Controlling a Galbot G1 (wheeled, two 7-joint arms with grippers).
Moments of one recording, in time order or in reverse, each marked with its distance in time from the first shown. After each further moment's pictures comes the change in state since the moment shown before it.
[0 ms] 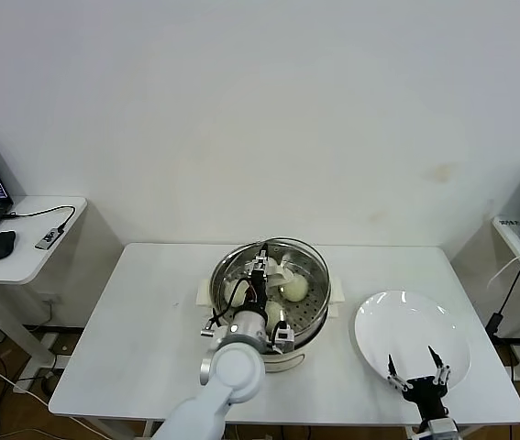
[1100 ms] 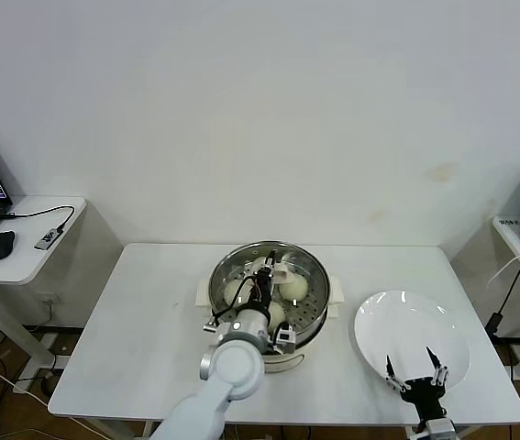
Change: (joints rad) left arm -0.008 -0.002 -0.009 0.008 0.005 -0.072 0.012; right arm 0.001 0.004 -0.005 -0.005 -0.008 -0.001 0.000
